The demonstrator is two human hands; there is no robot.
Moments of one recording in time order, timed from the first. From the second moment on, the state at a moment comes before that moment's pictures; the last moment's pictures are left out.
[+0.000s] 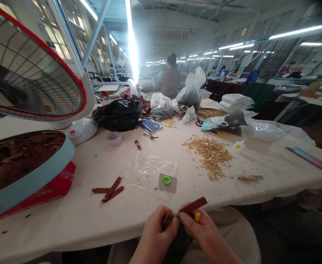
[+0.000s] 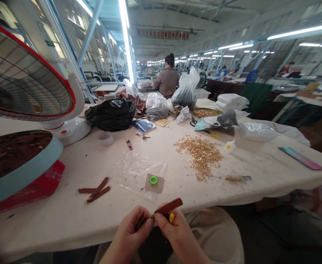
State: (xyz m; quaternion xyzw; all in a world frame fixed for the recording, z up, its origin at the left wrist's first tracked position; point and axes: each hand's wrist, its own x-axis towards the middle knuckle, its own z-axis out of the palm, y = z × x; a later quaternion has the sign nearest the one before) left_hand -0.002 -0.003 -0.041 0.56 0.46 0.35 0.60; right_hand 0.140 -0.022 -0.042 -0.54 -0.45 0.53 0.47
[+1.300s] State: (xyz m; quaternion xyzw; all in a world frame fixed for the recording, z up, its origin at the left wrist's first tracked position) left_hand 0.001 0.028 -0.056 0.34 0.50 0.40 0.69; right_hand 0.165 0.020 -0.047 -0.55 -0.44 0.49 0.51
